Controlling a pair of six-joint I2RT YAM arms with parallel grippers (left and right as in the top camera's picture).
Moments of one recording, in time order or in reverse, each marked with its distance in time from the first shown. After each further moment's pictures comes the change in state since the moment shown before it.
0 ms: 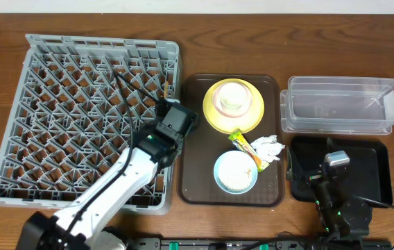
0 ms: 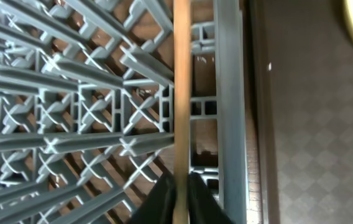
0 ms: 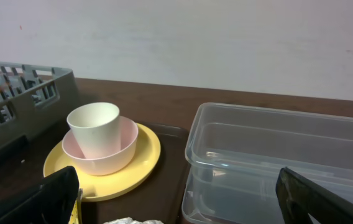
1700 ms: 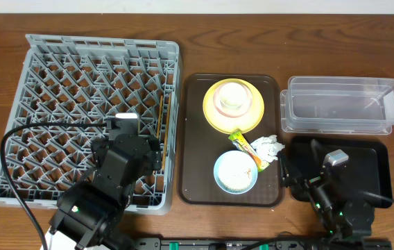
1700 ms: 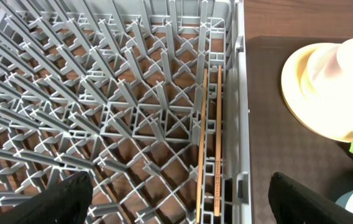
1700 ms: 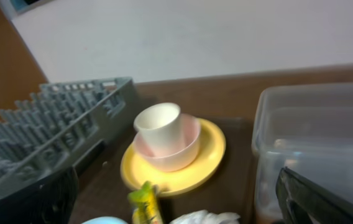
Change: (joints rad) left arm 0.023 -0.602 -0.001 -0.229 0.000 -0.053; right arm 0.000 0.003 0.051 -0.076 -0.195 0.247
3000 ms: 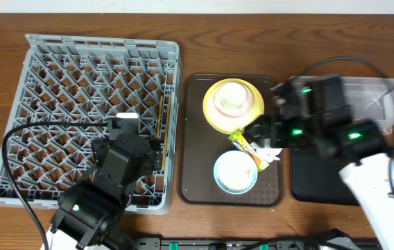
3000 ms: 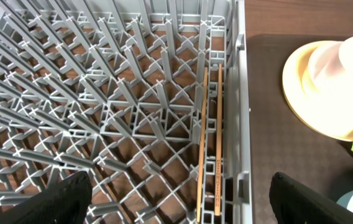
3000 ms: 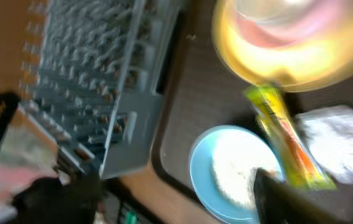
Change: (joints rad) left arm 0.000 0.006 -0.001 0.000 0.000 0.000; right arm 0.330 1.226 1.072 -0.742 -0.128 0.082
